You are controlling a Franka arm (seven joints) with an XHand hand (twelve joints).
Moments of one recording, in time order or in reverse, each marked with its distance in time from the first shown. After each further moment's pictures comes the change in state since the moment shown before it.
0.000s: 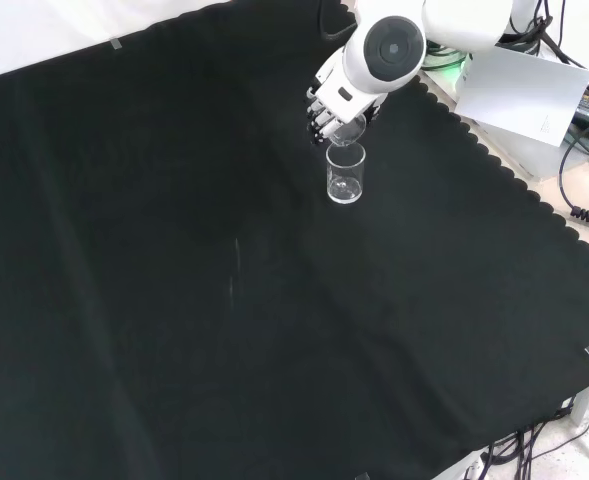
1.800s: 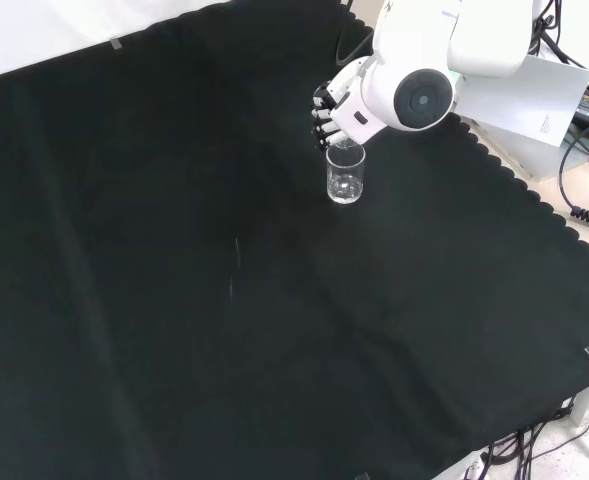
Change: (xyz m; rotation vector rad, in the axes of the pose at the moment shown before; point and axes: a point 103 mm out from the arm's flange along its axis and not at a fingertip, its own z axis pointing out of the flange) arm 0.015 0.000 -0.011 0.054 -0.171 0.024
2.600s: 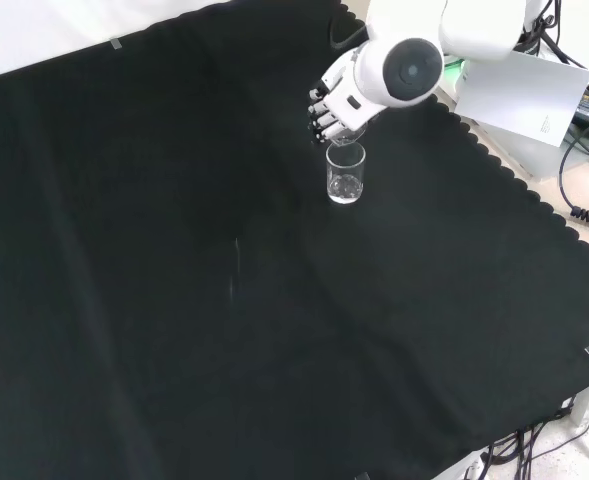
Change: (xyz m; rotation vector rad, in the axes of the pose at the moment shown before) arm -0.011 -0.001 0.006 -0.044 0.095 0.013
